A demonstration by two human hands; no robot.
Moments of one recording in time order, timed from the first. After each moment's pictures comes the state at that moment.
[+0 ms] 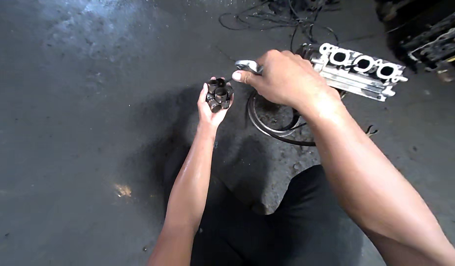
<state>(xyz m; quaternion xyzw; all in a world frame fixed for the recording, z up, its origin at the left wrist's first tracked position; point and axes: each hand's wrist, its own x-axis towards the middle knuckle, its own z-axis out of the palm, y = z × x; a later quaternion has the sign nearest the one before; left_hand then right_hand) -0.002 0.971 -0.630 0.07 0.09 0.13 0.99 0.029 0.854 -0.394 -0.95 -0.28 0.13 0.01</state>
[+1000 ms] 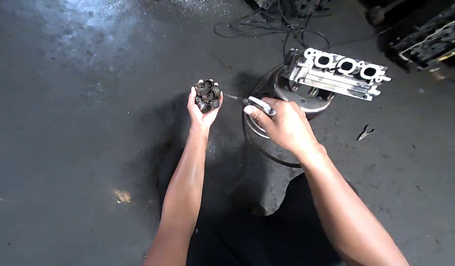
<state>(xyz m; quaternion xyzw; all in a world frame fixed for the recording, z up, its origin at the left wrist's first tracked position) 0.000 0.977 -0.619 0.03 0.09 0.16 0.98 -0.011 0.765 -0.456 -0.93 -0.30 0.05 0.20</state>
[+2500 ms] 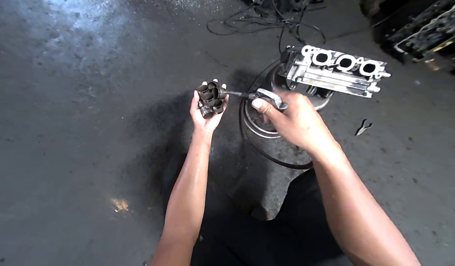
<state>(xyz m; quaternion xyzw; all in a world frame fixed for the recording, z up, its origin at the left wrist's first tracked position) 0.013 0.961 -0.631 -0.03 -0.01 0.11 0.99 0.012 0.759 -0.446 -0.93 -0.25 0.07 0.25</state>
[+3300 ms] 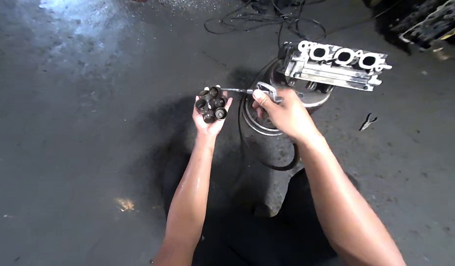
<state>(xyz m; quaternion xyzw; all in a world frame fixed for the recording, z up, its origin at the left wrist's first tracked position) 0.001 0.944 -0.626 -0.06 0.02 0.10 0.99 0.023 0.757 -0.470 -0.88 -0.19 0.11 0.42</state>
